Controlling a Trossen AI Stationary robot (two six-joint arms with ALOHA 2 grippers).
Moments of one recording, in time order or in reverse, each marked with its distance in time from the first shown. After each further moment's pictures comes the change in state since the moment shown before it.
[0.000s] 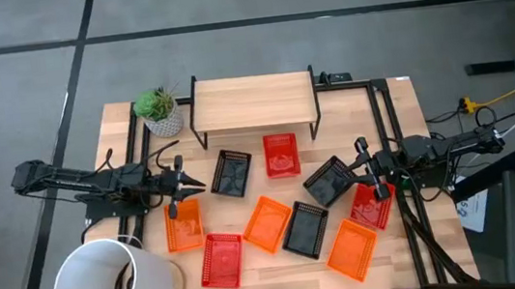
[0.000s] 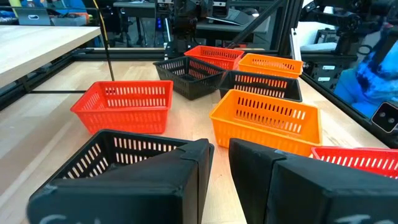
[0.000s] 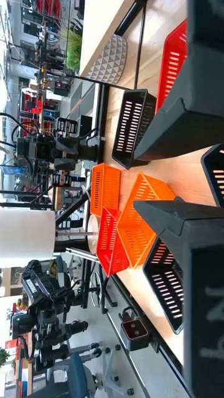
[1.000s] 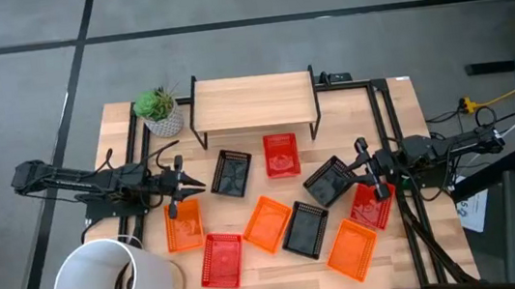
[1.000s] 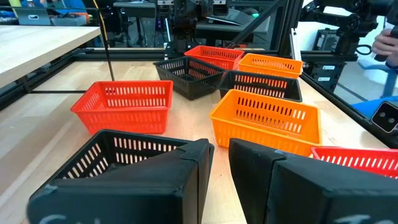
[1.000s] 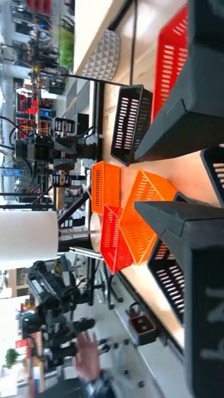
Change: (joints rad) left arm 0.000 0.000 0.000 0.000 0.000 0.000; right arm 0.000 0.000 0.000 0.001 0.000 0.066
